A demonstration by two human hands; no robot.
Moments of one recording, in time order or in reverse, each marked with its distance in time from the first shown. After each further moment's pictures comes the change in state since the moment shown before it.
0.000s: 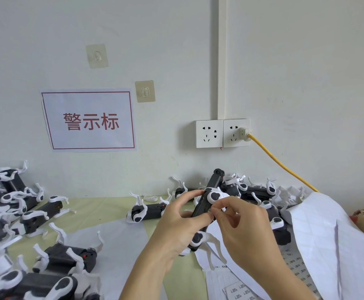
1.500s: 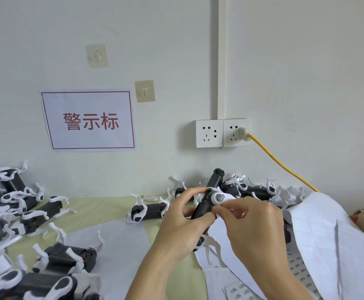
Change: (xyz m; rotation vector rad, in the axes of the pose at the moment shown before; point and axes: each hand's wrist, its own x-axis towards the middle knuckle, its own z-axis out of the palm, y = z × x) left_hand -0.003 0.005 0.007 -0.012 0.000 0.075; right_hand -0.001 -0.015 -0.003 -0.102 0.235 0.155
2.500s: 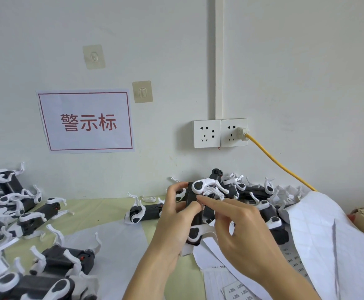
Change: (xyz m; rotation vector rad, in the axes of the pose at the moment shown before) left_hand 0.017 -0.017 0.001 -0.302 0.074 -0.026; right_hand -0.001 0.003 -0.010 -0.058 -0.343 -0.341
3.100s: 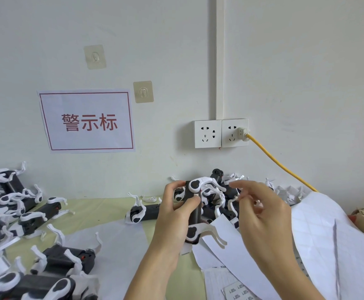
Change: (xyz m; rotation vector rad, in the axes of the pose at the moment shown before) left_hand -0.003 0.004 -0.002 -0.033 0.071 0.002; right_hand 0.009 0.006 -0.002 0.405 0.465 0.179
